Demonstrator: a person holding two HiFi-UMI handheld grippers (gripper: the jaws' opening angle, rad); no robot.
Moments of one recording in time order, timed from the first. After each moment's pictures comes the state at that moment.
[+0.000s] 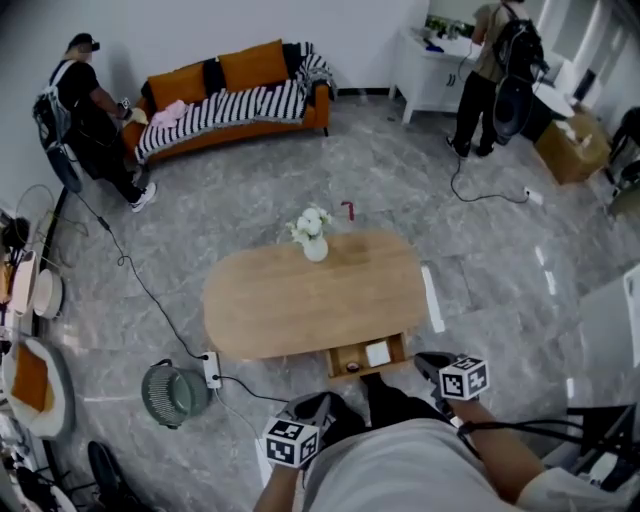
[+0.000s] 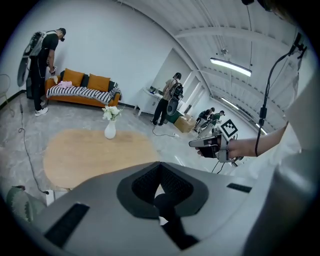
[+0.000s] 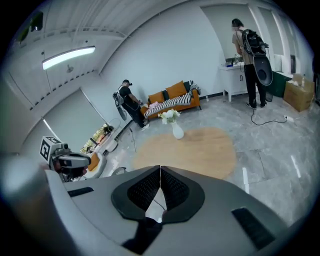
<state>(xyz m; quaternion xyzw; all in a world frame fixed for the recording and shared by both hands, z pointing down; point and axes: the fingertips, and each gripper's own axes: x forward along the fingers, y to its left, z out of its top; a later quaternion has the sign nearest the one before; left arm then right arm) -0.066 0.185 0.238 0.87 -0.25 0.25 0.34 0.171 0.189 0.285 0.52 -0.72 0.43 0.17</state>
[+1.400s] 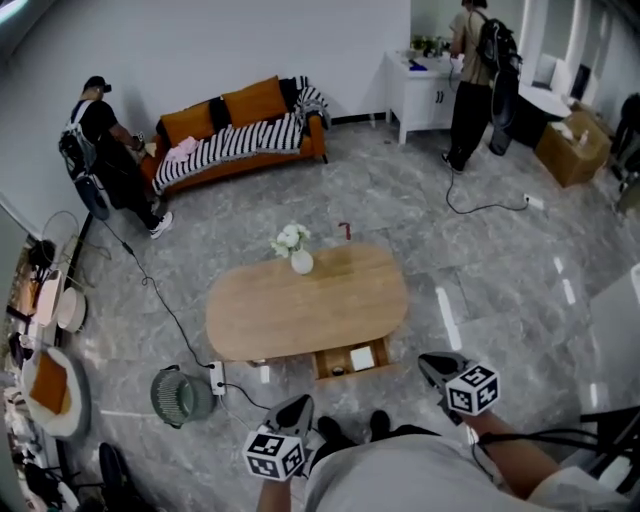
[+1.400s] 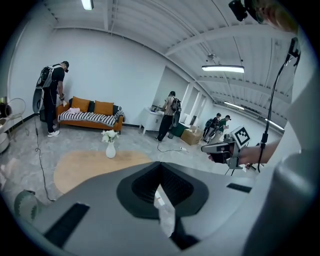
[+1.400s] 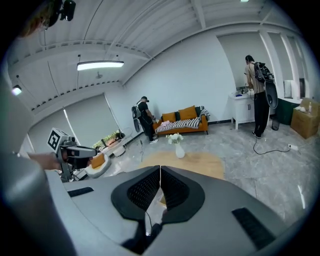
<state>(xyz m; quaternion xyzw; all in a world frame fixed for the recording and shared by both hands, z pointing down) -0.005 0.269 0.138 0.89 -0.34 0.19 0.25 0.251 0.281 0.172 0.51 -0.80 0.30 0.12</state>
